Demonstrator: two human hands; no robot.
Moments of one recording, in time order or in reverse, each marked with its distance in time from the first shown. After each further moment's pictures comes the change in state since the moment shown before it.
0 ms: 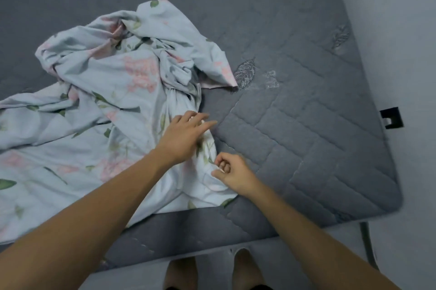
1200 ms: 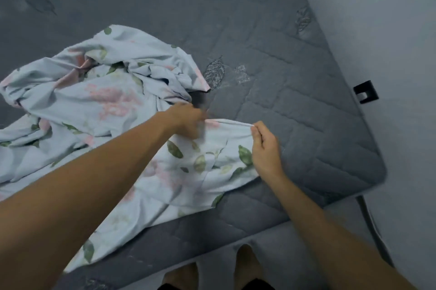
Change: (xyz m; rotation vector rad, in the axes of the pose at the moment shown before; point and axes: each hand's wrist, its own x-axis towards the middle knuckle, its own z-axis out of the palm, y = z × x) left_hand 0.111 0.045 -0.064 0.007 -0.509 0.091; right_hand -0.033 0.005 -0.096 -0.006 0.746 -0.121
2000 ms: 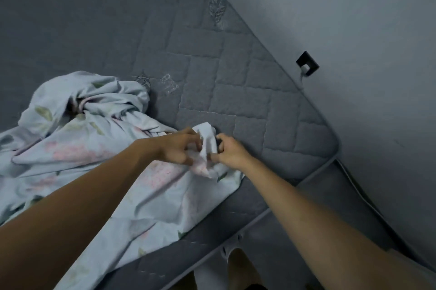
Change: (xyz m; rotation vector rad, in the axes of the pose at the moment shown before) left_hand 0.098 0.142 0.014 -0.218 -0.282 0.249; right_hand 0.046 0.120 -0.085 0.048 -0.491 0.393
